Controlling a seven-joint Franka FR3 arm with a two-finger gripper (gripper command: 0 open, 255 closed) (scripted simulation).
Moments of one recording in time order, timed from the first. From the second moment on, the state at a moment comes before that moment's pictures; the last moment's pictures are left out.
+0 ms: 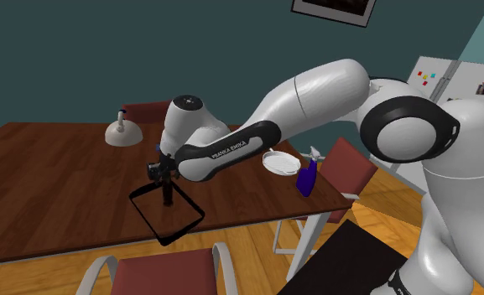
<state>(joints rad) 0.62 0.64 -0.16 -1.58 -0.15 2.57 0.71</state>
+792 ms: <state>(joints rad) 0.62 0.65 -0.16 -1.58 -0.15 2.58 0.71</state>
